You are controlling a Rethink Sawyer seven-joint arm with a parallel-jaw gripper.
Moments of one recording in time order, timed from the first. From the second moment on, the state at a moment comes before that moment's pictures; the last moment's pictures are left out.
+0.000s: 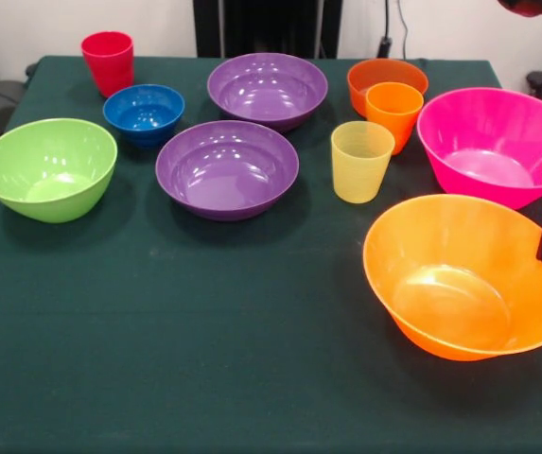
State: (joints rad) arm 0.30 -0.24 -0.23 1.10 0.15 0.37 2.04
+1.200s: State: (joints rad) arm 0.33 -0.25 -0.27 1.10 0.15 0.37 2.04
